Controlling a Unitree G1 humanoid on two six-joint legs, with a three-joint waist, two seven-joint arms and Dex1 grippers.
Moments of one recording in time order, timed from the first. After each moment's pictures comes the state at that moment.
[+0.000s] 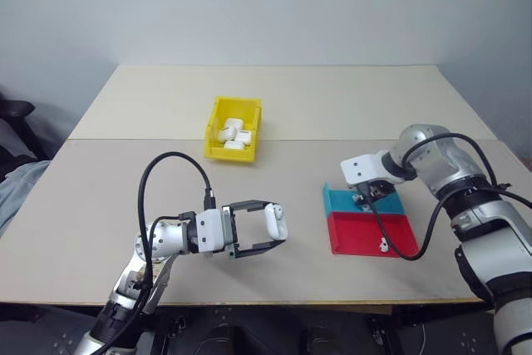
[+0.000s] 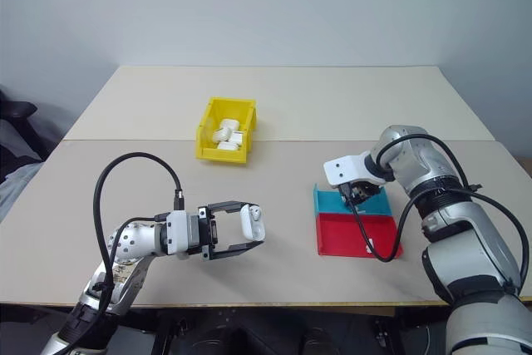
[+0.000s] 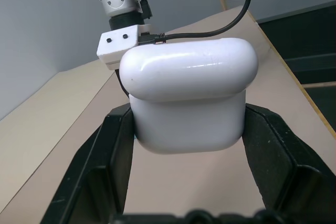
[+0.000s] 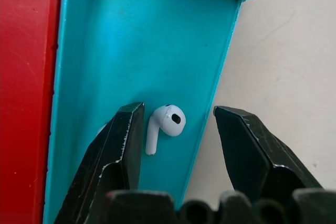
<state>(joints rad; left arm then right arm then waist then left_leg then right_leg) -0.22 0.47 -0.17 -0.16 -0.27 -0.26 -1.06 -1.07 -0.72 0.51 0.78 -0.39 -0.19 1.40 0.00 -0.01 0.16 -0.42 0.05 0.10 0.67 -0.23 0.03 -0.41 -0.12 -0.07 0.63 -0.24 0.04</state>
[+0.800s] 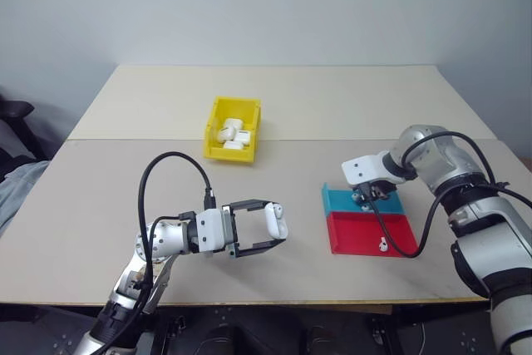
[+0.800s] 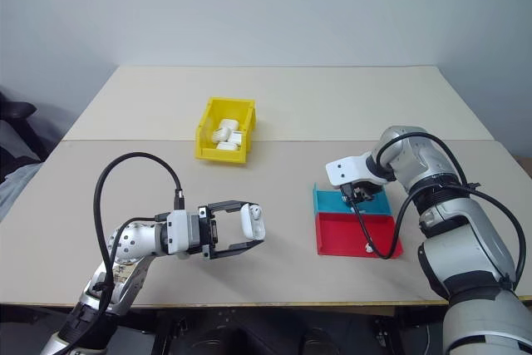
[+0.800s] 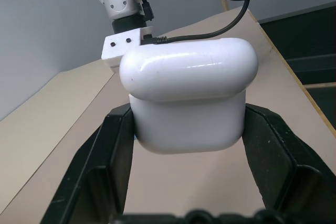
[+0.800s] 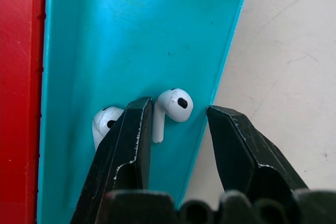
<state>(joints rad) -0.22 0.47 -0.18 -0.16 -0.27 -0.26 -1.05 -1.09 -0.72 0.51 0.84 -0.42 -0.24 1.39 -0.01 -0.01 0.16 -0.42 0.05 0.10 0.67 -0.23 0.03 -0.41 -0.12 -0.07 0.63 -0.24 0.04</state>
